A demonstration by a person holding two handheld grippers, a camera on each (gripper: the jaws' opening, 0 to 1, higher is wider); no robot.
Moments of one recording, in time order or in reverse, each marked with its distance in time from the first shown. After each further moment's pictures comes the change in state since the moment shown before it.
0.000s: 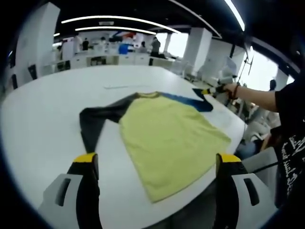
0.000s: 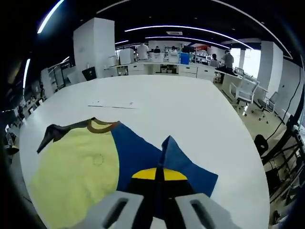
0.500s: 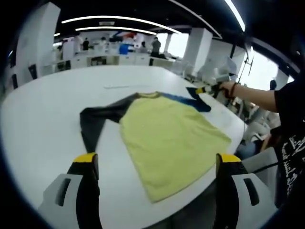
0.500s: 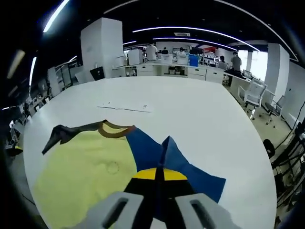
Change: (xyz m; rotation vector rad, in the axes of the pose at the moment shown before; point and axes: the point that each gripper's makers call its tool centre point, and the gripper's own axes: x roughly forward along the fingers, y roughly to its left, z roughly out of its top) left arm 0.000 -0.001 0.001 -0.004 -0.001 0.002; right arm 0.013 0.042 0.013 -0.028 -0.009 0.061
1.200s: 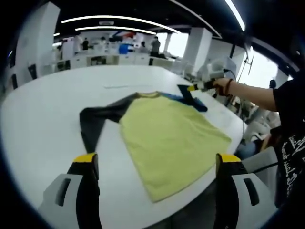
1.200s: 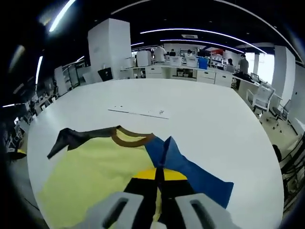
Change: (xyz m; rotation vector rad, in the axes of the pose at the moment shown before) left arm 0.000 0.001 0.000 0.003 0.002 -0.004; right arm 0.016 0.050 0.019 -0.021 -0.021 0.066
